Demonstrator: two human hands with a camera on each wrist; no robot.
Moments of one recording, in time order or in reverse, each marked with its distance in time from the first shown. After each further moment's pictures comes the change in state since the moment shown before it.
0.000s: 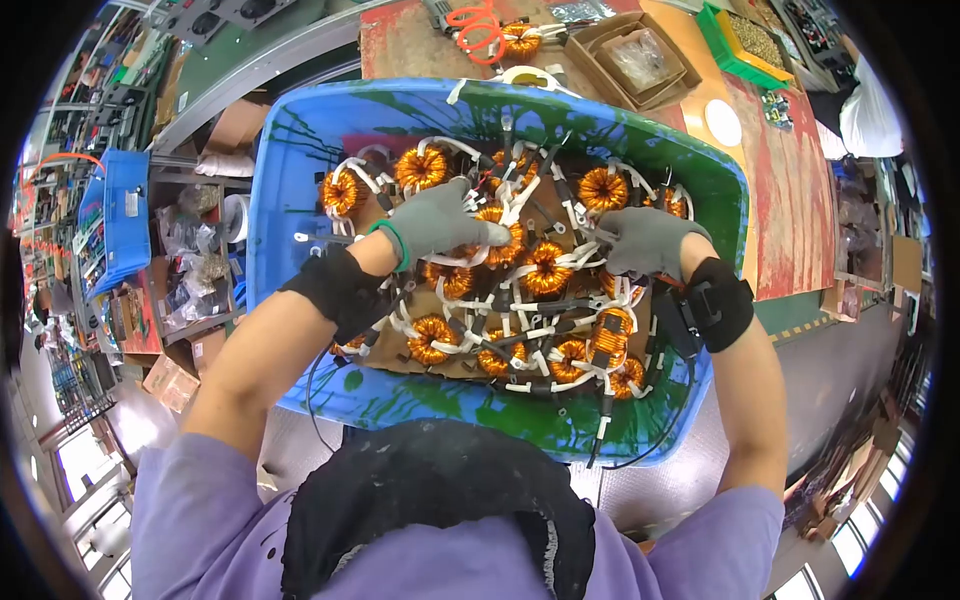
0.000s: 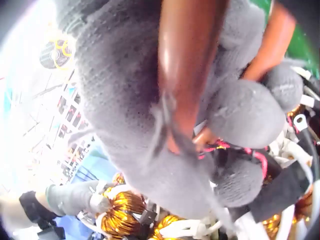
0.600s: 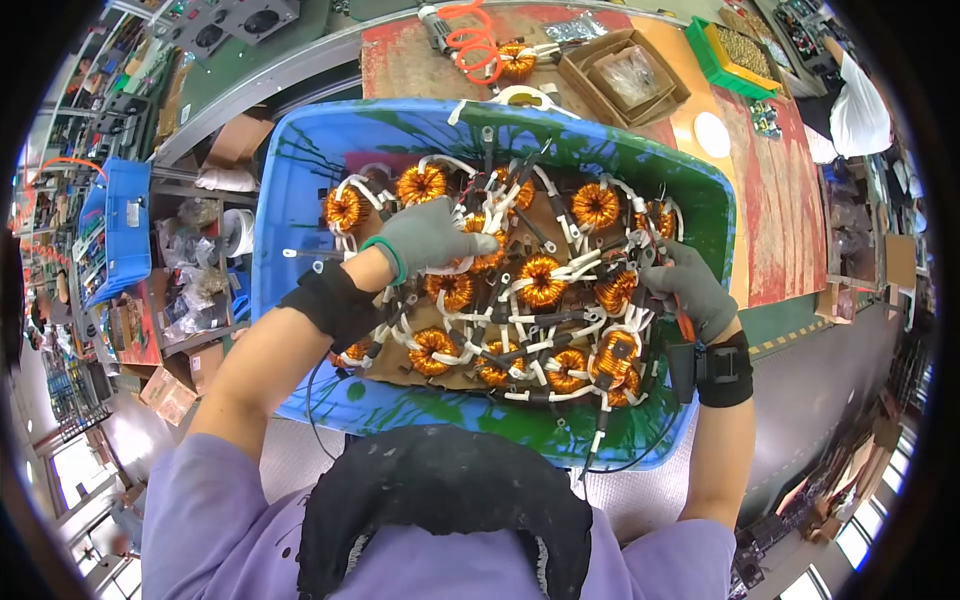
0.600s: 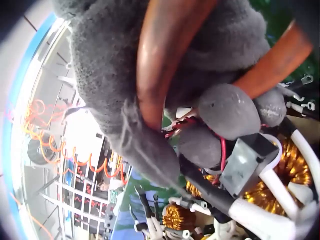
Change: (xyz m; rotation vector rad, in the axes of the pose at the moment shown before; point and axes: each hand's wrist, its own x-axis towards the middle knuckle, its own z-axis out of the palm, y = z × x) left_hand 0.005 -0.002 -0.006 0.335 -0.019 -0.163; right_hand -0.041 0.068 0.022 0.890 0.208 -0.045
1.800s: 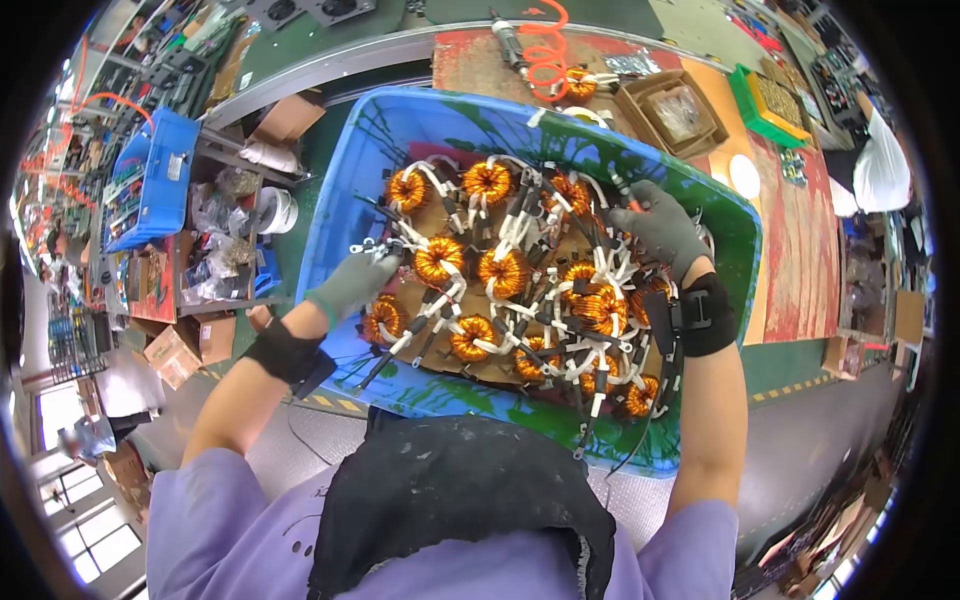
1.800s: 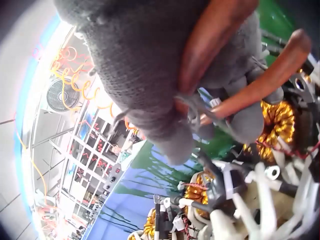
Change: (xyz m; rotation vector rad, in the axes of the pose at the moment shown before) left_hand -0.065 -0.181 0.036 -0.544 0.336 -0.228; right_hand 0.070 -0.044 0.066 -0.482 0.149 -0.422
